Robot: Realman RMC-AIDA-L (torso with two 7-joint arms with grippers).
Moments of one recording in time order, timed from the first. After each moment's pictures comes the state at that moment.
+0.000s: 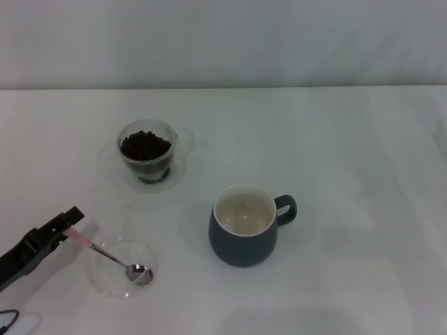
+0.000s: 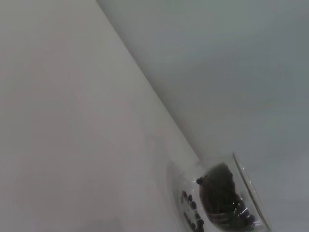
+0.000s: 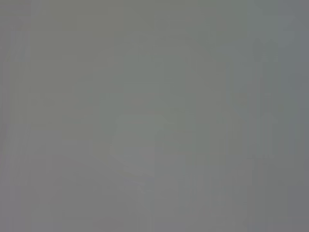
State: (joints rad) left arm -0.36 -2.05 0.31 0.18 -1.24 -1.28 1.42; right arm 0.43 2.01 0.29 0.13 -1.43 -1.49 0.06
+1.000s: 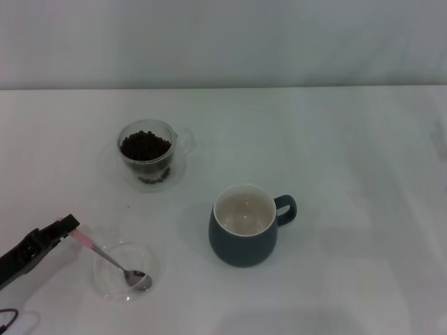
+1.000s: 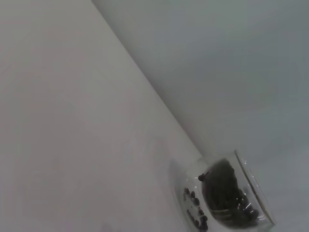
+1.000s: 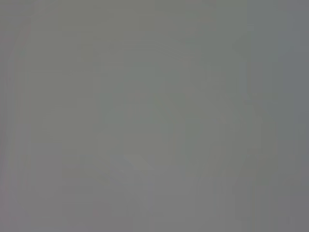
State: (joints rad) left arm -0.36 -2.05 0.31 0.19 -1.23 -1.28 1.44; right arm 0.43 2.02 0.29 0.14 -1.43 -1.49 0.07
